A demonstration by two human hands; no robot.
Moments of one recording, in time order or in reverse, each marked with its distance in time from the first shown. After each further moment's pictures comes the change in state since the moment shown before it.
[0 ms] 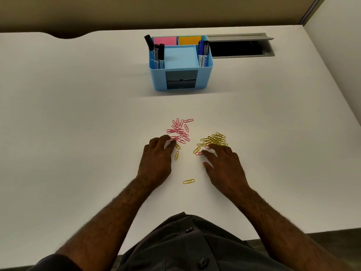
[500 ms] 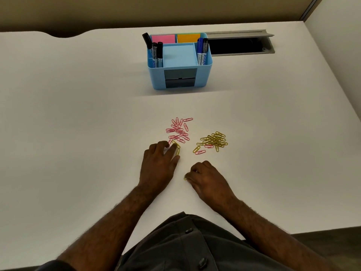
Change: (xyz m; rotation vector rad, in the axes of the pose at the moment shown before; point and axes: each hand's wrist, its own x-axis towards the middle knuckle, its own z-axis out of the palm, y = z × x) left_hand -0.013 0.010 0.006 -0.048 0.089 -0.057; right_hand -0.018 -0.032 0.023 0.090 -0.010 -0.293
